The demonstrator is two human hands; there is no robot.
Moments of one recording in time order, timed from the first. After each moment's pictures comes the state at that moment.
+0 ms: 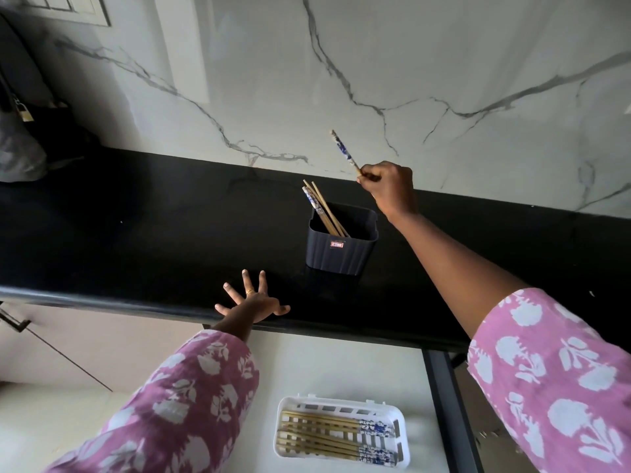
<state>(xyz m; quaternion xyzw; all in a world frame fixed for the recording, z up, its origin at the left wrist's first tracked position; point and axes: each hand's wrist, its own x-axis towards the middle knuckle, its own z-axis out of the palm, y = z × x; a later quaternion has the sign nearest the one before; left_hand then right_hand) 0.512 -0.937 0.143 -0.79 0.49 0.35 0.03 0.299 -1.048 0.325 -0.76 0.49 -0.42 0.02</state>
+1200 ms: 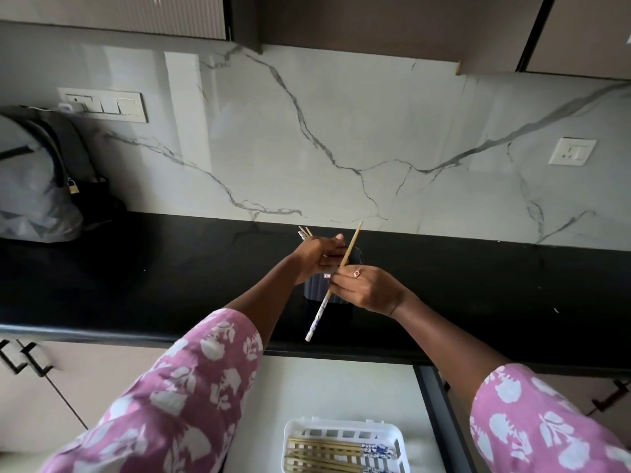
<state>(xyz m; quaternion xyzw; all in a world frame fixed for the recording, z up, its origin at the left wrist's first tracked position) 0.442 -0.935 0.324 -0.44 0.50 0.62 -0.42 0.273 -0.907 0.308 -0.91 0.04 -0.23 -0.35</state>
